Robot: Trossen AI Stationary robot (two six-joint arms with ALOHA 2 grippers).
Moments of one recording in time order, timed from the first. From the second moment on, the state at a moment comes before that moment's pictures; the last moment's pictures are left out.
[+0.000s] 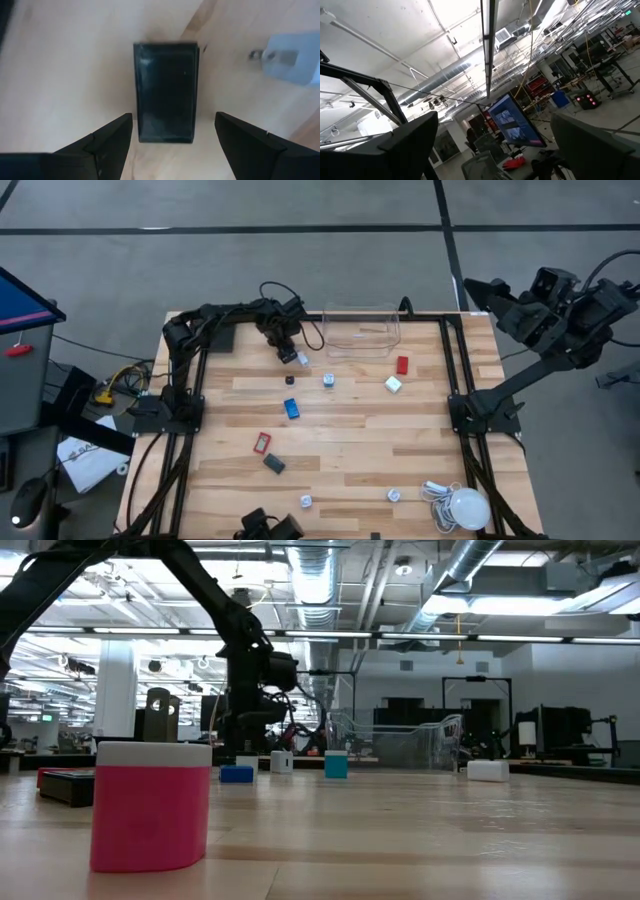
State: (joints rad) left arm 0.66 2.02 1.36 -0.79 -0.06 0.12; right arm 0.43 0.87 1.48 -0.07 0.58 0.31
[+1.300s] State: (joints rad) left arm 0.67 1.61 1.20 -0.87 -0.13 -0.26; right arm 0.48 0.93 1.48 -0.05 0.57 0.35
